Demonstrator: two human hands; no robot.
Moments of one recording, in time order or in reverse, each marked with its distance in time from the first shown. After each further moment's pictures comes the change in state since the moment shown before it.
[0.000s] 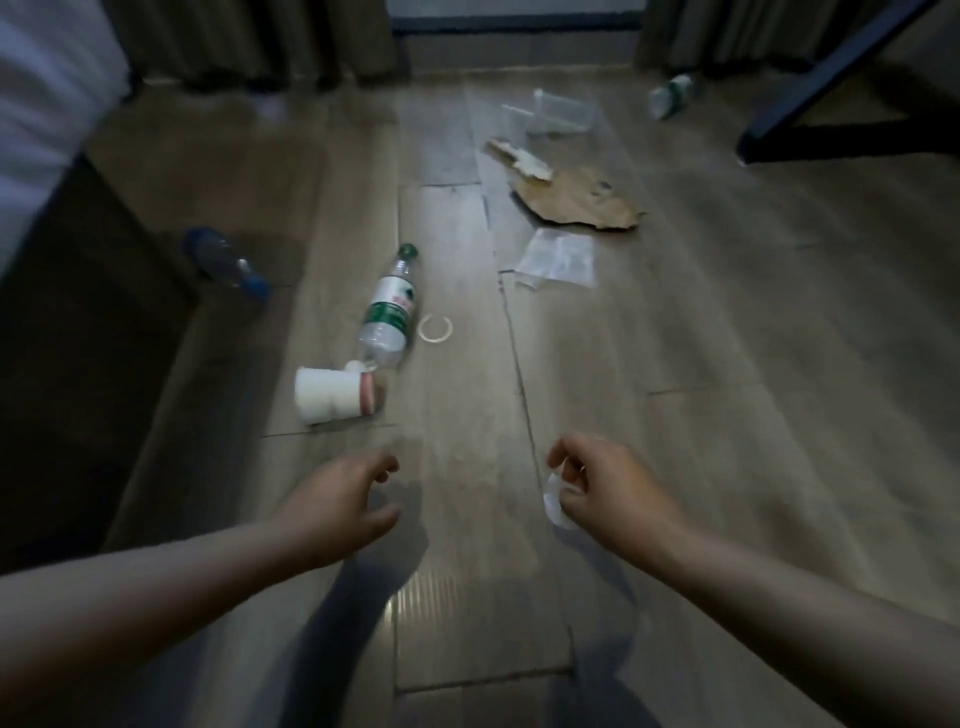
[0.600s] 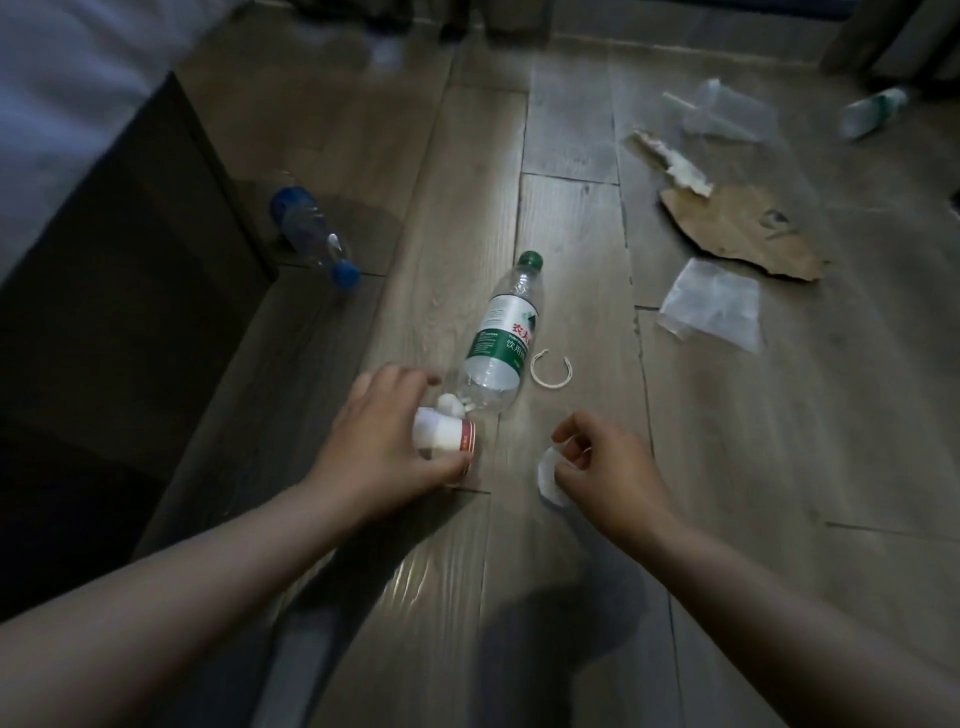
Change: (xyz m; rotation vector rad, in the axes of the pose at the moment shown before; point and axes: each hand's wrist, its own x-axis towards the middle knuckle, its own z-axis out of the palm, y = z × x) left_hand 0.095 -0.083 -0.046 -0.172 0.392 -0.083; right_hand 0.167 -0.064 0.068 0.082 -0.045 -0.018
